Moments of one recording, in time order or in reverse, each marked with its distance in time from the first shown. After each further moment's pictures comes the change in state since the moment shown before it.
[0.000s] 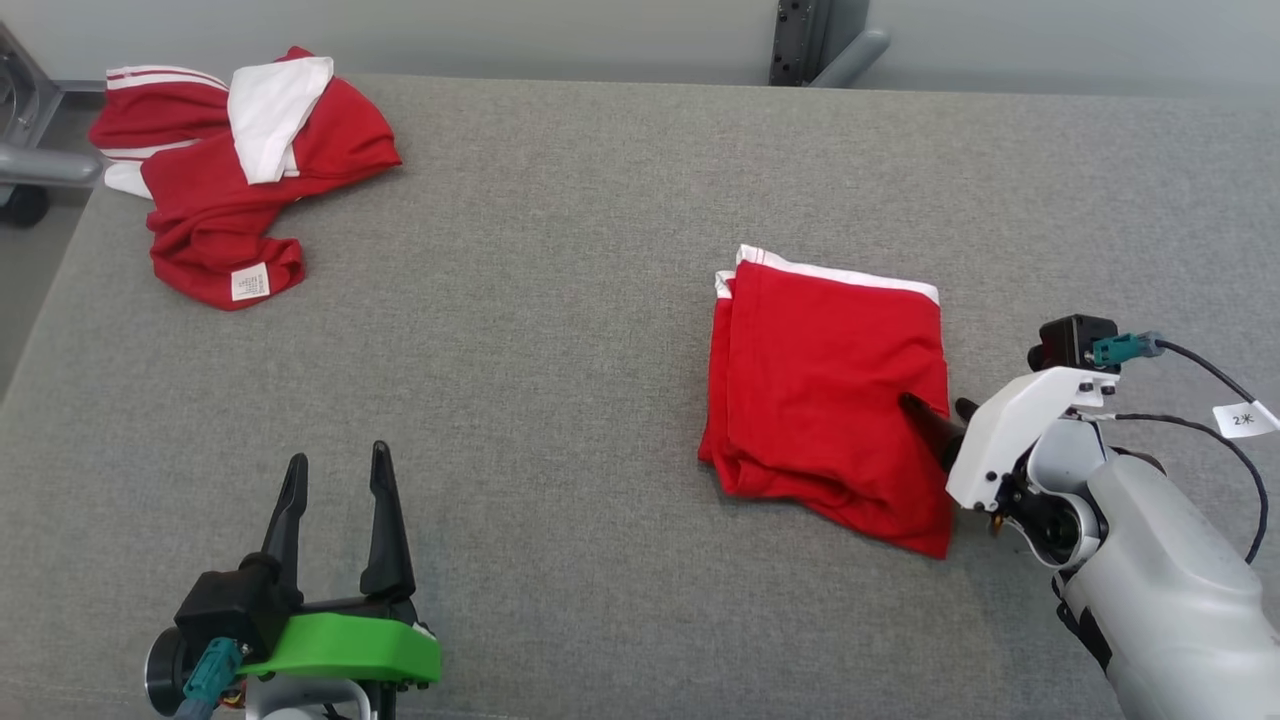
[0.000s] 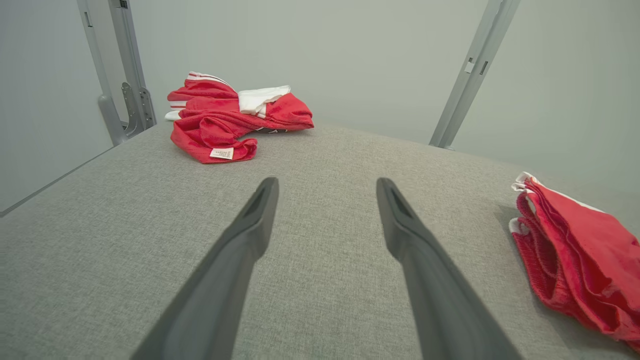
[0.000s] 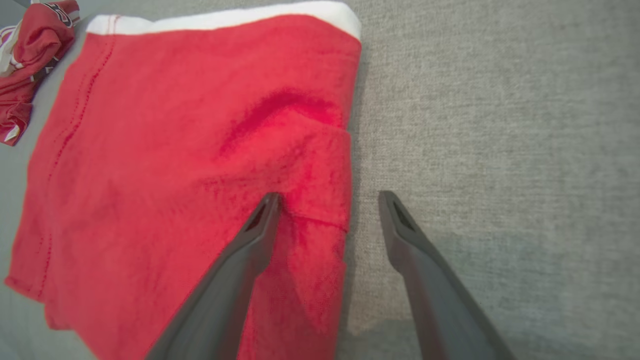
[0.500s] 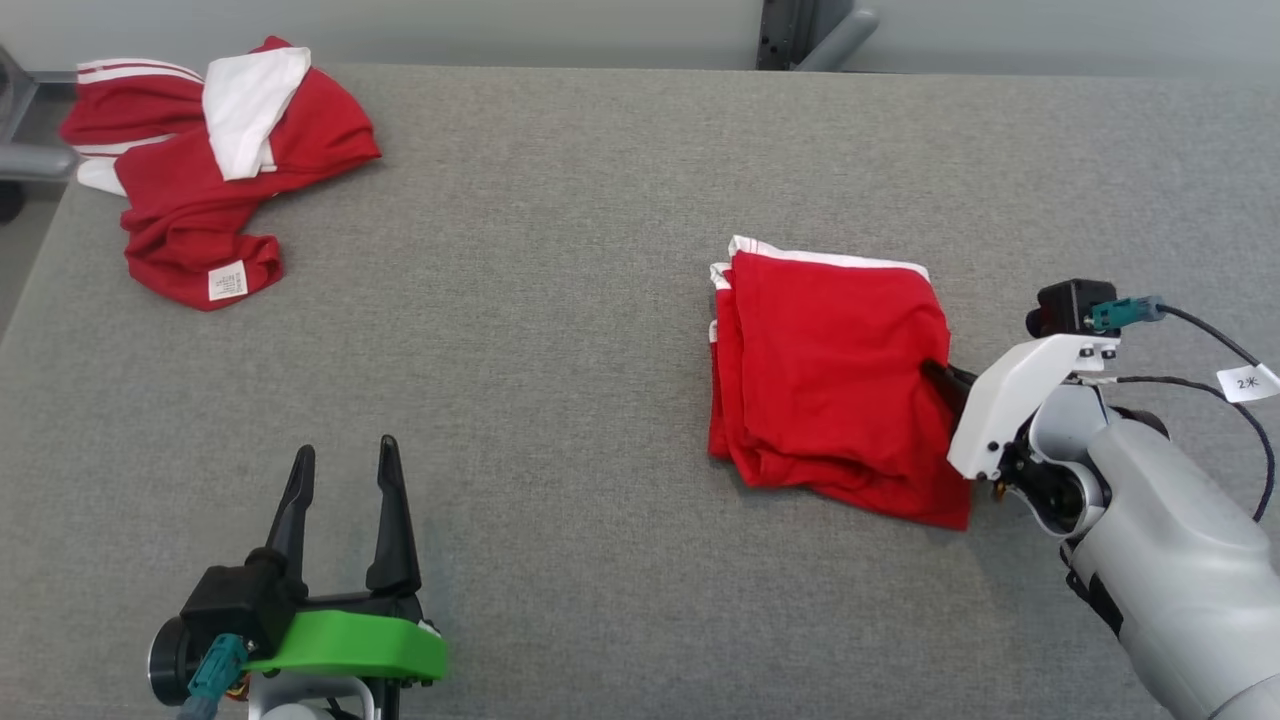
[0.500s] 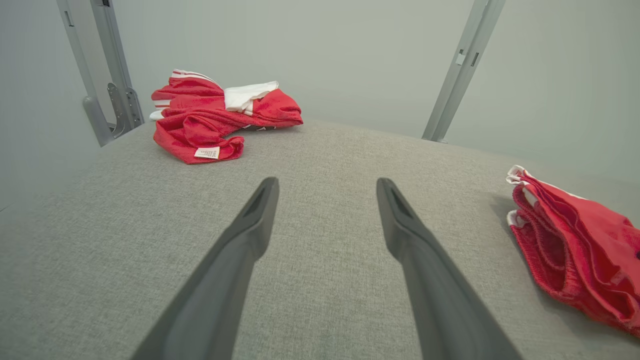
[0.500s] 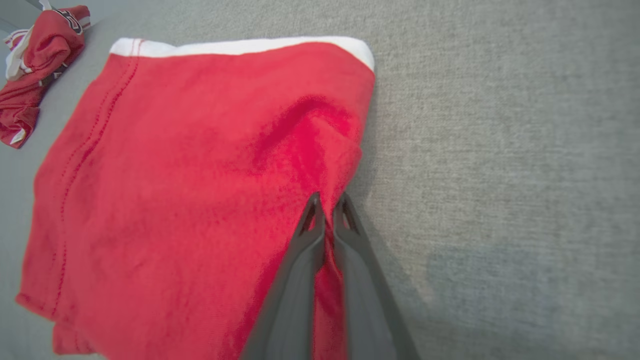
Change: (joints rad) left arm -0.004 0.000 -0.004 -0.005 0.016 -0.010 0.000; right arm -0.092 -0.040 0.139 0.070 0.109 0.000 -0.062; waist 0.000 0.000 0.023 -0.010
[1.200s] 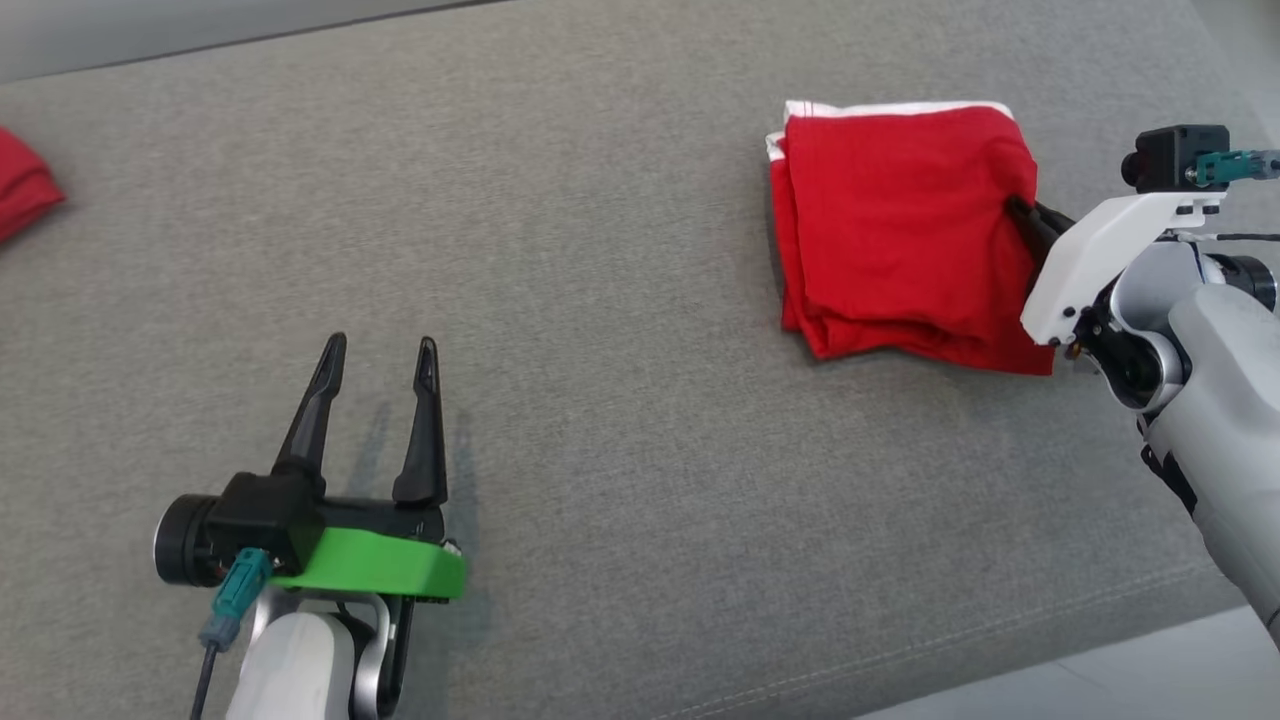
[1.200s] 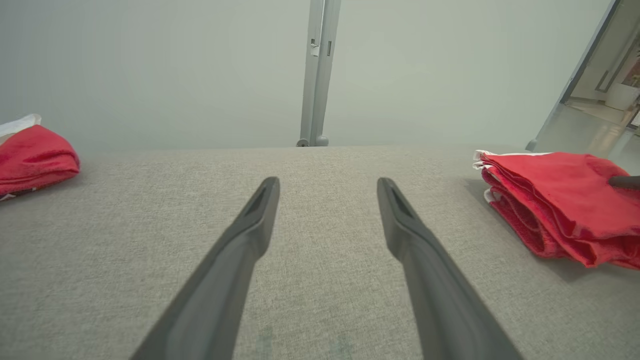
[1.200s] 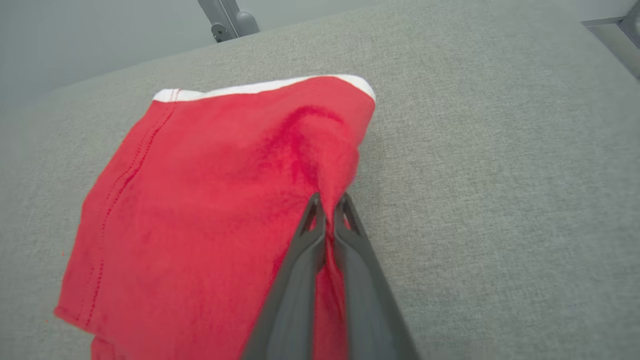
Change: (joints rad) left arm -0.144 0.020 -0.060 -0.021 0.080 -0.045 0.000; right arm -0.219 -0.130 0.098 0.027 0.010 0.000 -0.104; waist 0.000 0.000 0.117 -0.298
